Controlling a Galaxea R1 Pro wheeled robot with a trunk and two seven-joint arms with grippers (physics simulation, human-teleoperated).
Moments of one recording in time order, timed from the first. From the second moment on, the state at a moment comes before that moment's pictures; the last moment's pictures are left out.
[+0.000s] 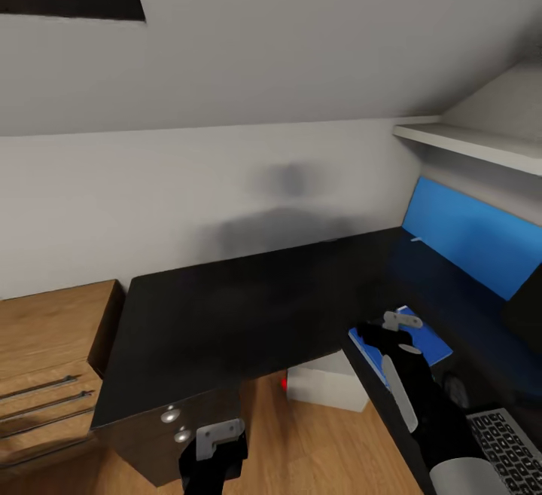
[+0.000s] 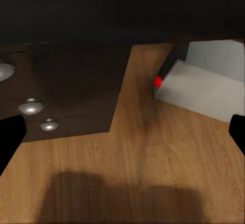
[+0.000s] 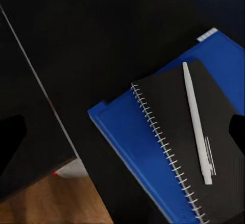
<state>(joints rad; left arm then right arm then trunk) -0.27 0.27 -1.14 -1.53 0.93 -0.05 1.09 -0.49 -0.03 -0.01 -1.16 -0.18 0.48 -0.27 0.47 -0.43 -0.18</state>
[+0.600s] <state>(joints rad) -0.27 0.27 -1.14 -1.52 0.93 -0.05 1.09 -0.47 -0.02 0.00 -1.19 -0.18 0.47 -0.28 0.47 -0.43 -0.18</state>
